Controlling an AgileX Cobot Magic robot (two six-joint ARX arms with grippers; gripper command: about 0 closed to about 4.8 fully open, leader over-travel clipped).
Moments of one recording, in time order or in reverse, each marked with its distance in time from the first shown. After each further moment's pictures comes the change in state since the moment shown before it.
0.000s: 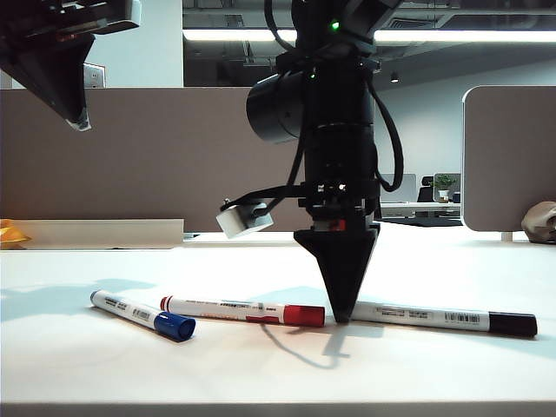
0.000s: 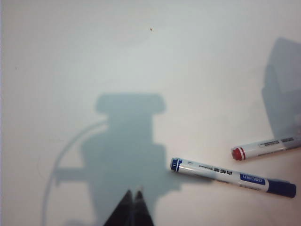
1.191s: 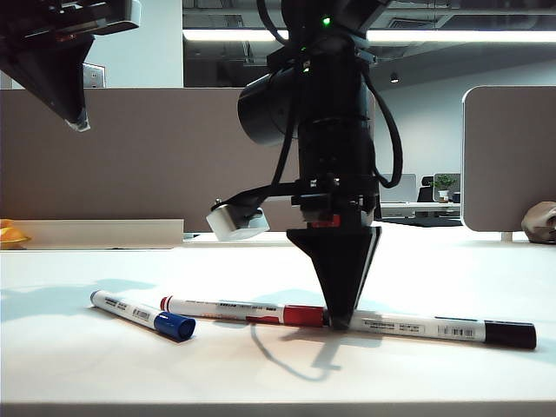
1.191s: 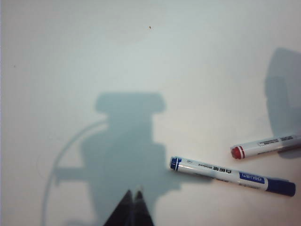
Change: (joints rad) left arm 0.000 0.000 0.000 -0.004 0.000 0.000; right arm 0.027 0.000 0.000 -0.064 -0.053 0.068
